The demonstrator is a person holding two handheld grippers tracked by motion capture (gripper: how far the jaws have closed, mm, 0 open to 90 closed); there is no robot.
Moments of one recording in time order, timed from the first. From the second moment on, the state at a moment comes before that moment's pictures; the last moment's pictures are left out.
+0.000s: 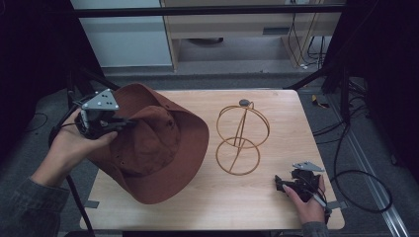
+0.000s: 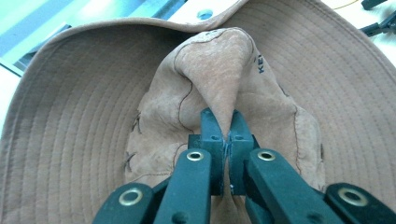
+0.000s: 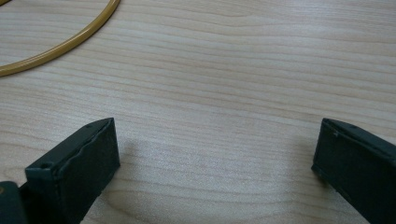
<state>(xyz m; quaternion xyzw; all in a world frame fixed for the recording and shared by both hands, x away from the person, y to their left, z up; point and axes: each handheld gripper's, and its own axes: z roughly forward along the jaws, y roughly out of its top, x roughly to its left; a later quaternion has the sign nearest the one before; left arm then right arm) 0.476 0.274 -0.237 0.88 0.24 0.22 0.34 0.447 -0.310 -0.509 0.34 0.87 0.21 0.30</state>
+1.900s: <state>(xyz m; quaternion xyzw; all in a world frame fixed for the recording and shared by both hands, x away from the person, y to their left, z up) 0.485 0.114 -0.157 0.90 0.11 0.23 0.35 0.447 -0.310 -0.509 0.34 0.87 0.21 0.30</state>
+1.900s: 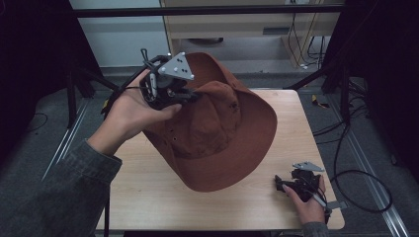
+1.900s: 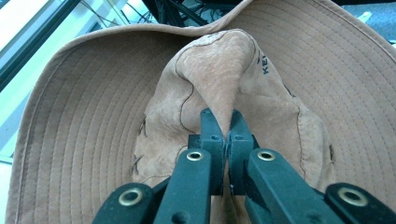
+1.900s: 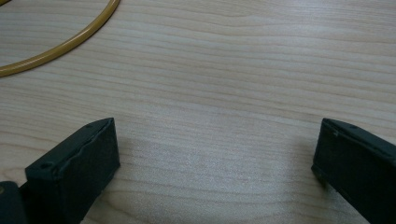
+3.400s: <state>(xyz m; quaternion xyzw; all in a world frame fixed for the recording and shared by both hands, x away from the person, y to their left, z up) 0.508 0.023 -0.166 0.92 0.07 0.21 0.33 0.447 -0.310 -0.509 0.34 0.87 0.21 0.29</state>
